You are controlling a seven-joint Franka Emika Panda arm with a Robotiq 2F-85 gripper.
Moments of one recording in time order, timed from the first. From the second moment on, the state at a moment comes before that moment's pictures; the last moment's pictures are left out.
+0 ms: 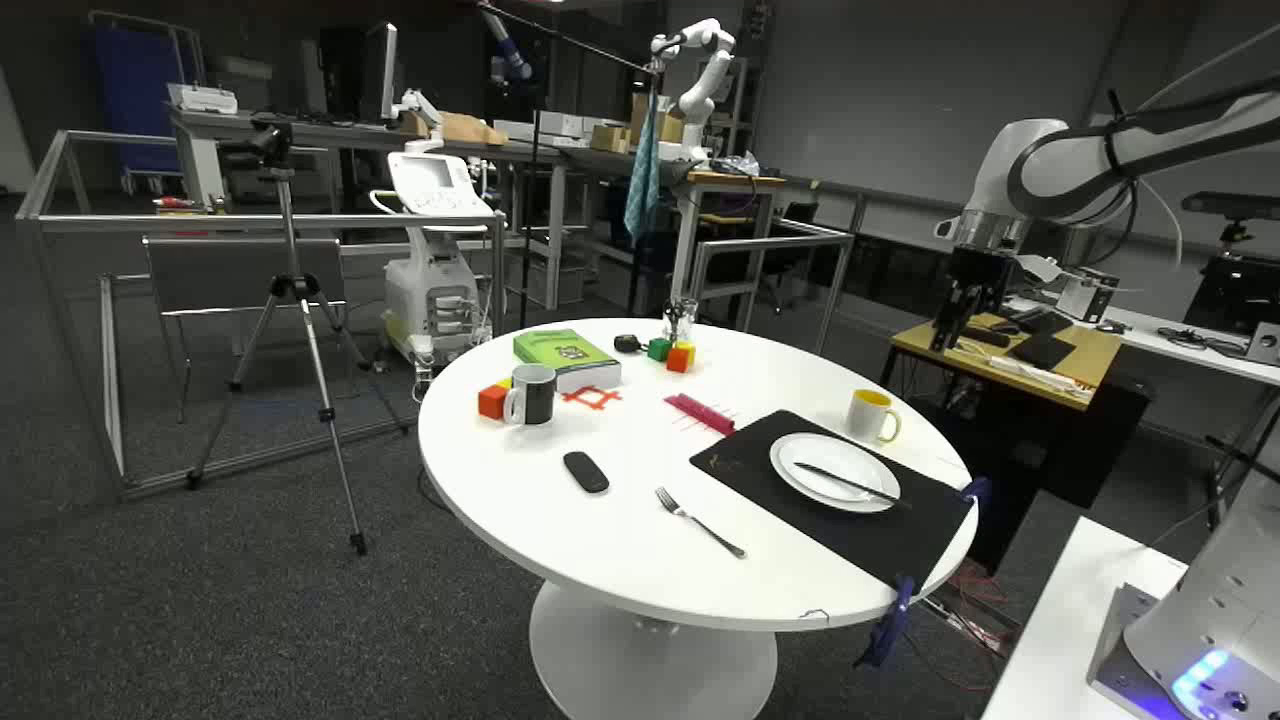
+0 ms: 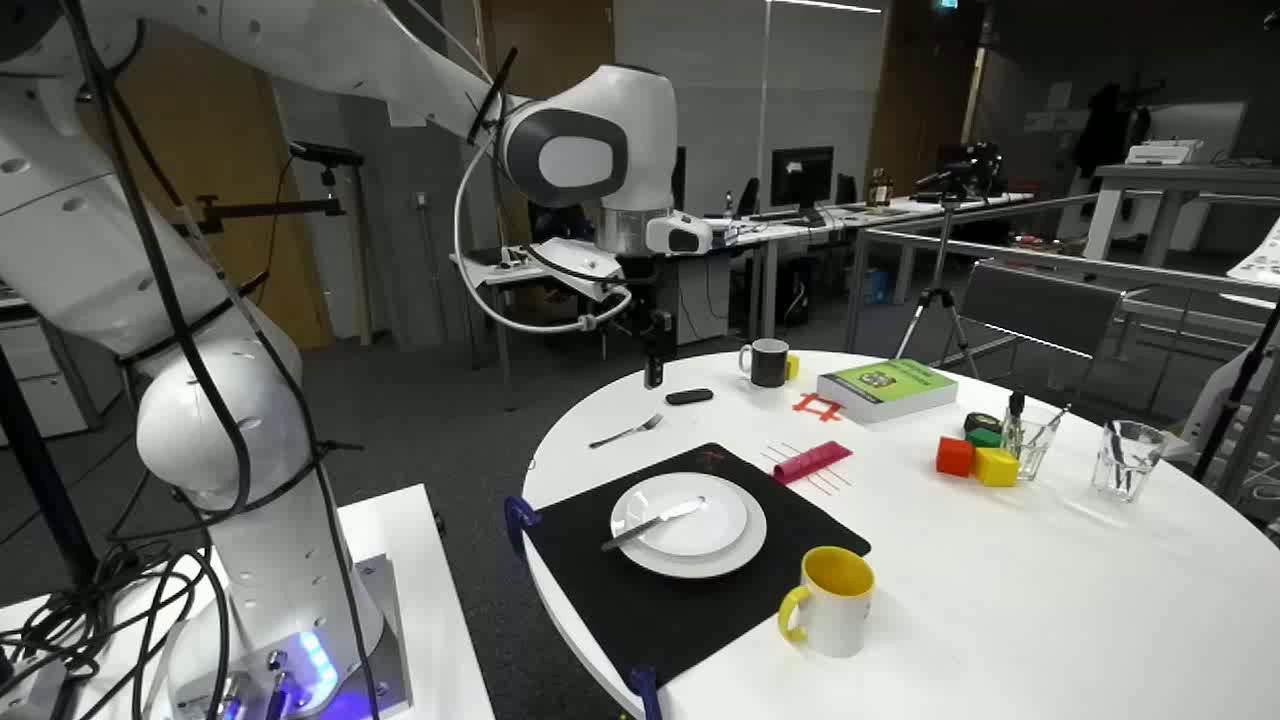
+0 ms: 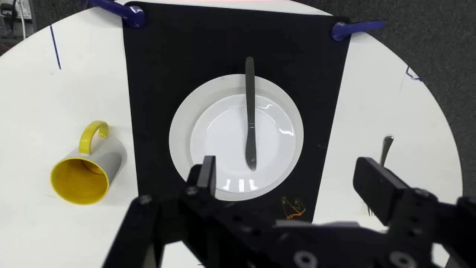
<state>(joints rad) 0.01 -0.40 -0.16 -2.50 0.04 2.10 -0.28</state>
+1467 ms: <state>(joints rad) 0.01 -0.34 -0.07 -2.56 0.03 2.29 -0.26</state>
